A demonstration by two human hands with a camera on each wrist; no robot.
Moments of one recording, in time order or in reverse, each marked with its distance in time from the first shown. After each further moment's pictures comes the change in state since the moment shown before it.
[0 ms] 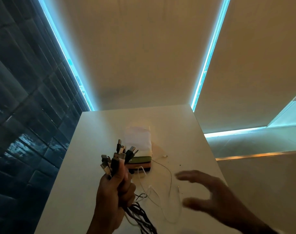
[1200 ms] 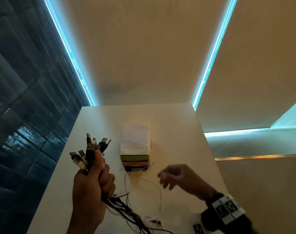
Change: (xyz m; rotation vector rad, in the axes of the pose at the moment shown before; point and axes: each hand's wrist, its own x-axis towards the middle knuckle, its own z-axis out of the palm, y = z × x) left_hand 0.002 0.022 -0.001 0.075 0.220 0.177; right_hand 0.083 0.098 0.035 0.194 -0.253 0.220
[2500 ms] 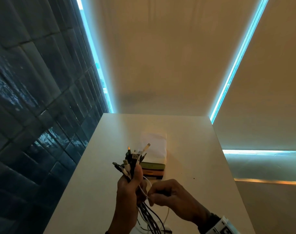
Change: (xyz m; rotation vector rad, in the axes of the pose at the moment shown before) left_hand 0.004 -0.050 -0.004 0.101 0.016 -0.012; right_hand -0.006 -0.075 0.067 0.039 -0.192 -0.273
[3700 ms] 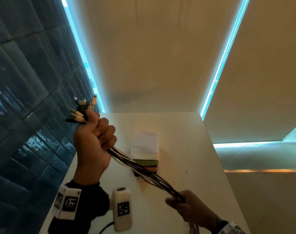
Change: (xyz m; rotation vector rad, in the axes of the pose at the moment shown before) left_hand 0.041 0.126 0.020 -0.281 -0.164 0.283; right_hand -0.051 0.075 -0.020 0.072 0.180 0.386
